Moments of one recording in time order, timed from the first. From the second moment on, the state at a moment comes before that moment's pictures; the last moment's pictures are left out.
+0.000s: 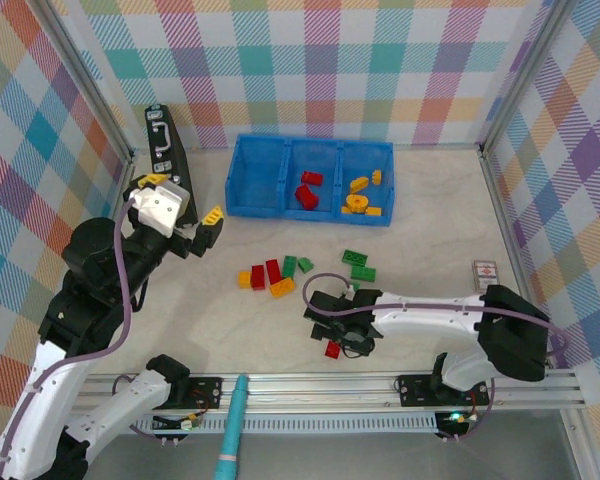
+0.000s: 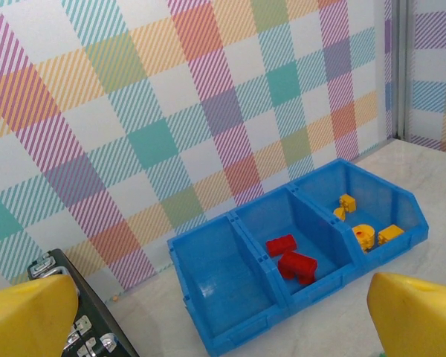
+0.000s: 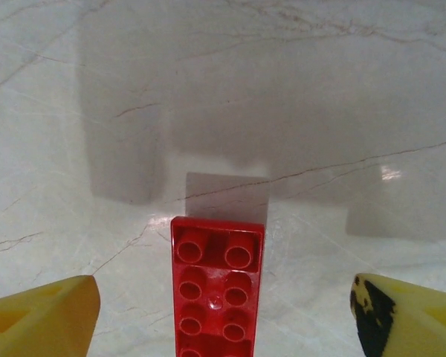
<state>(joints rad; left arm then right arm) -0.49 0.74 1.23 -0.55 -0.08 0.29 1.20 1.45 0.82 -0.76 0.10 1.46</state>
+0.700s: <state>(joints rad) -0.50 0.73 1.23 -0.55 -0.10 0.29 1.19 1.55 0.84 -0.75 0.06 1.40</state>
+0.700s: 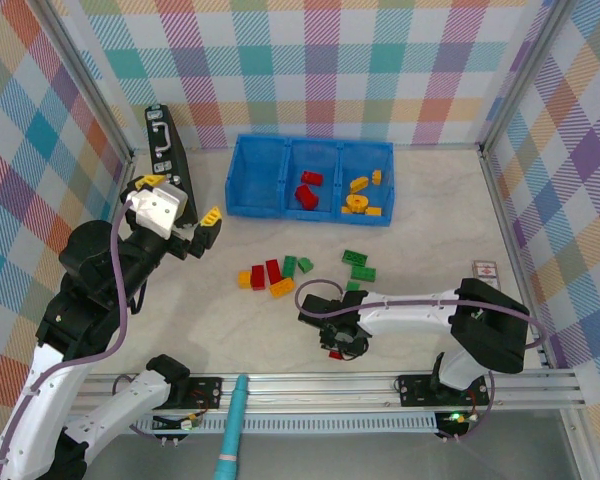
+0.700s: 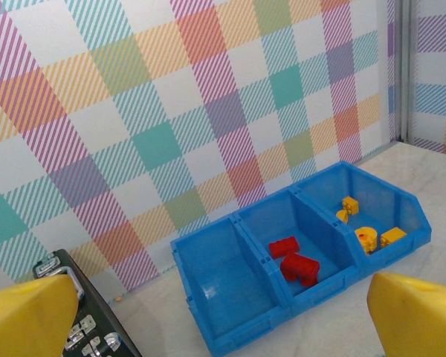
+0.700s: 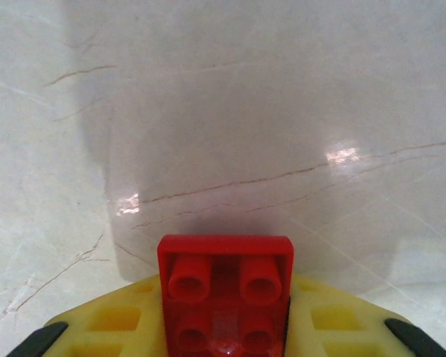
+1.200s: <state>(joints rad) -0.50 0.81 1.24 -0.56 -0.16 0.32 0.87 1.73 1.53 -0.93 0.30 0.60</state>
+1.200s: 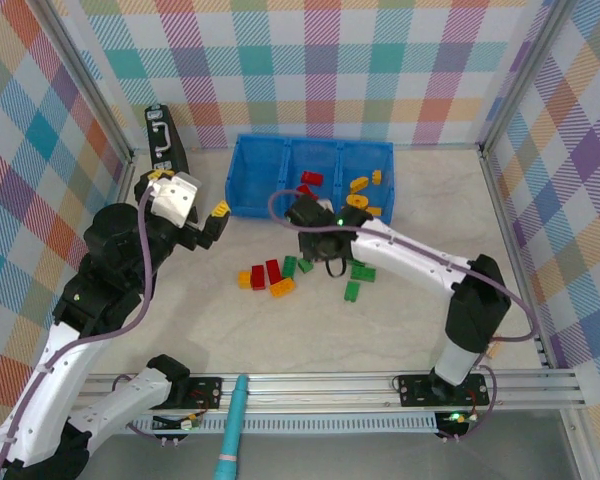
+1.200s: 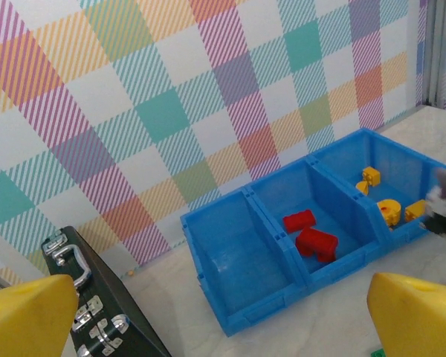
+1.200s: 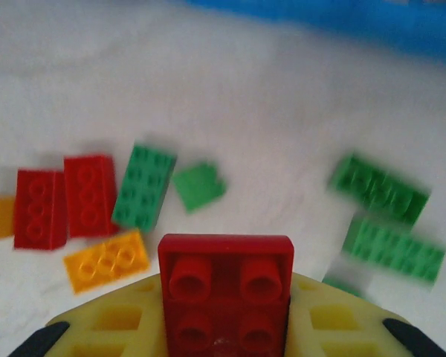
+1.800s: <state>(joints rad) -0.50 0.96 1.26 -0.58 -0.20 0.34 0.58 2.21 2.02 -0.77 0.24 0.10</state>
